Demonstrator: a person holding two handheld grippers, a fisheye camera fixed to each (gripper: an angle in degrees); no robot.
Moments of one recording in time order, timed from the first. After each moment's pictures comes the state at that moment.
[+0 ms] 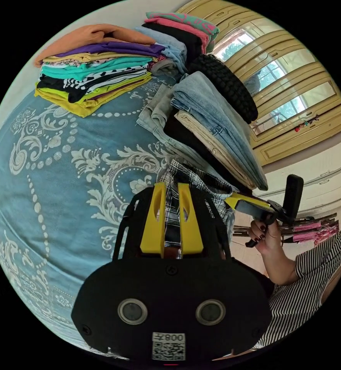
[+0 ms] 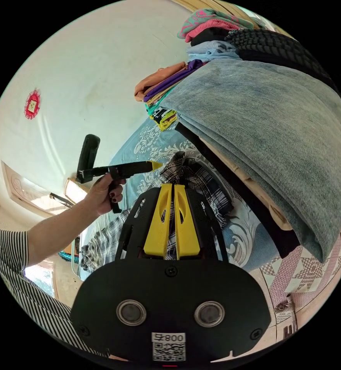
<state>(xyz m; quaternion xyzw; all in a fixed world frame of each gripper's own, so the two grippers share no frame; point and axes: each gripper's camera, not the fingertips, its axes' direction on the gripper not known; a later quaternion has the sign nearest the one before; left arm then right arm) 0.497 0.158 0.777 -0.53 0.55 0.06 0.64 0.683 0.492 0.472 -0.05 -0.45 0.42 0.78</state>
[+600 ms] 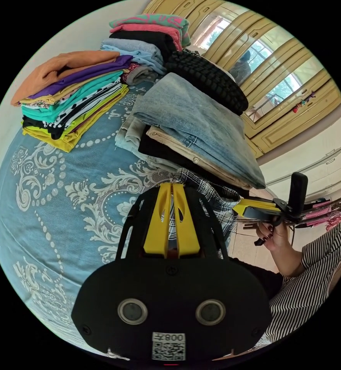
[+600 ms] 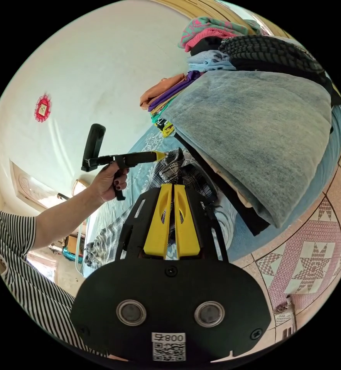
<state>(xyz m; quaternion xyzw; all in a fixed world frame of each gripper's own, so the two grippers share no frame) 0.585 0.108 0.773 -0.49 0.56 0.12 0.65 0.742 0.538 0.475 -0.02 -0.46 0.43 0.78</state>
